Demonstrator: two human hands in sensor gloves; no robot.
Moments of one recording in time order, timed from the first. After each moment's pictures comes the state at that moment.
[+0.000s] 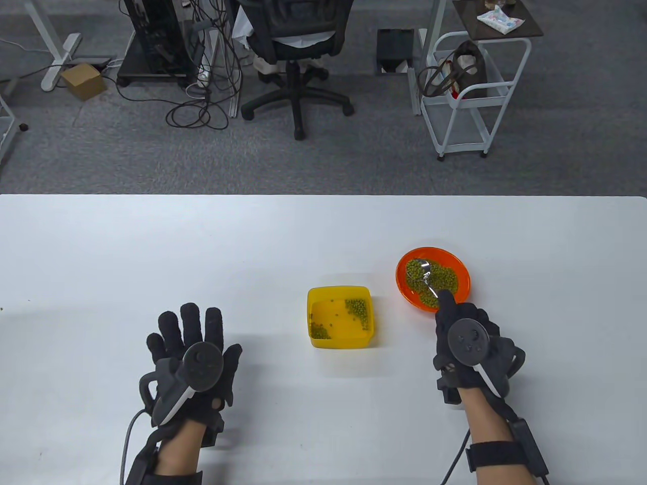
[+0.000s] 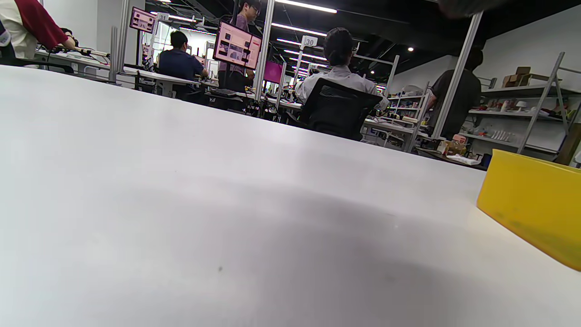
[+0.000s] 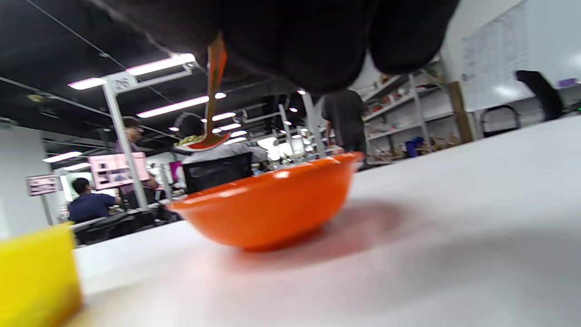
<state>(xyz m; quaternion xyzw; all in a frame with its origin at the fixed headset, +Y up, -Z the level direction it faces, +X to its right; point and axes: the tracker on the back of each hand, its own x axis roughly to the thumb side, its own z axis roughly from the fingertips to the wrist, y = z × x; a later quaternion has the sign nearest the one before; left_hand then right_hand) -0.246 -0.718 -0.241 0.00 0.03 0.11 0.99 0.212 -0.719 -0.282 -0.05 -0.16 0.97 0.15</state>
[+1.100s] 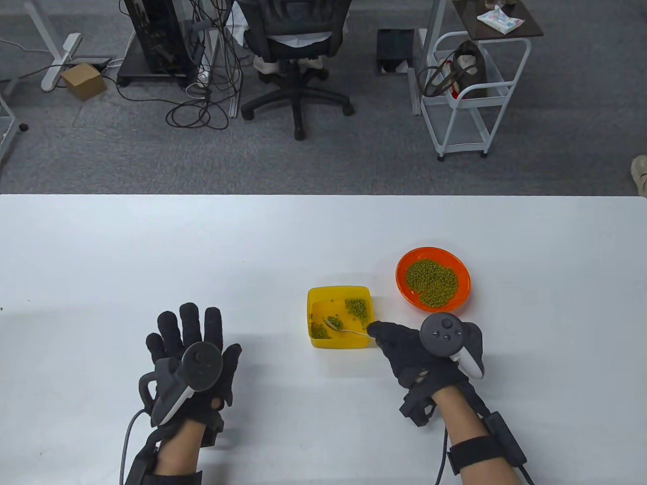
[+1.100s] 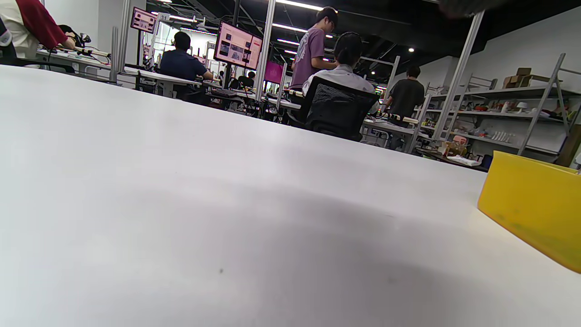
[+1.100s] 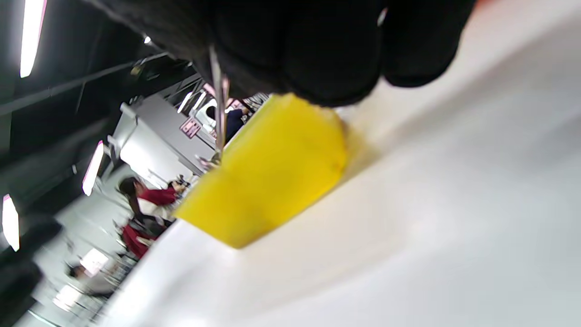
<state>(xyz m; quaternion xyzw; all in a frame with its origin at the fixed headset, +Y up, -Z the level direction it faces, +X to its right) -0.246 -0.718 -0.242 0.01 0.03 0.11 0.99 0.165 -0.754 -0.301 0.12 0.11 0.88 0.45</state>
